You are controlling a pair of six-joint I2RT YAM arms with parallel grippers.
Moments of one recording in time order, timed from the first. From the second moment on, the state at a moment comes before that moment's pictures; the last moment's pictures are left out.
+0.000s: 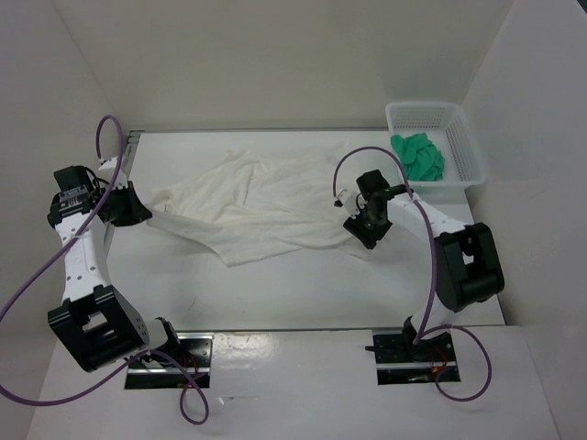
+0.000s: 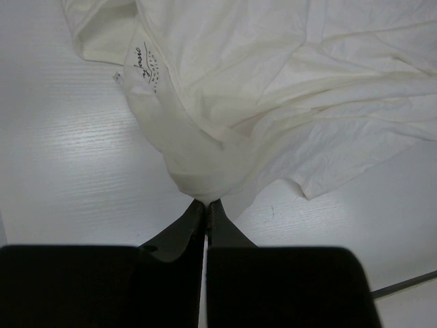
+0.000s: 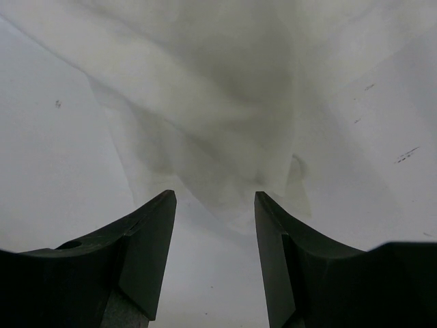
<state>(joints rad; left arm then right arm) 0.51 1.28 1.14 -0.80 0.59 0.26 0.31 1.60 1.04 -0.73 -0.03 -0.55</state>
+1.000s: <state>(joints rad) 0.51 1.28 1.14 -0.80 0.59 0.26 0.20 1.65 1.01 -0.67 0.03 -0.60</state>
